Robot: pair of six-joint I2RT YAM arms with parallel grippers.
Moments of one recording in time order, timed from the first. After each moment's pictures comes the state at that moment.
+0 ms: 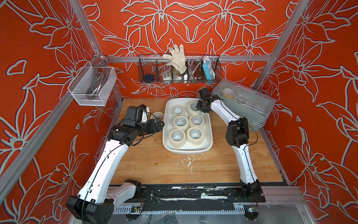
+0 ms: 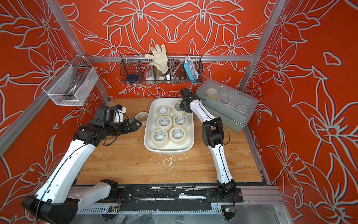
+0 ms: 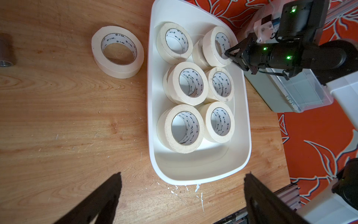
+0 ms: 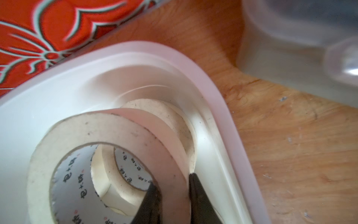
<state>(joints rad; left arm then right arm) -0.19 1.10 1.26 -0.93 0.25 -0.47 0.40 2.38 2.26 -0.87 0.10 0.67</state>
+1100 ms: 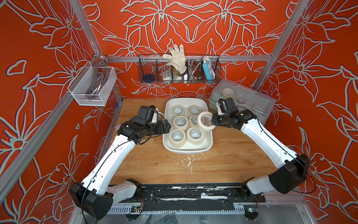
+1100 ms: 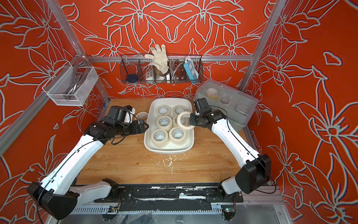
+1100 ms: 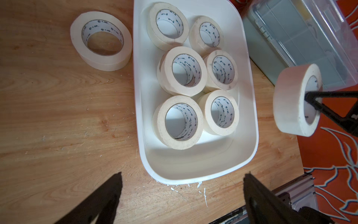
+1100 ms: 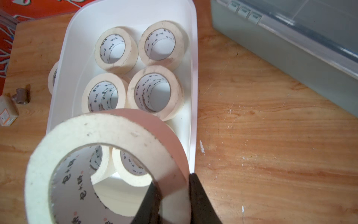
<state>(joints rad) -0.36 1.19 1.29 -0.92 0.14 -0.49 0.49 1.41 1.38 -0.87 0.06 0.43</state>
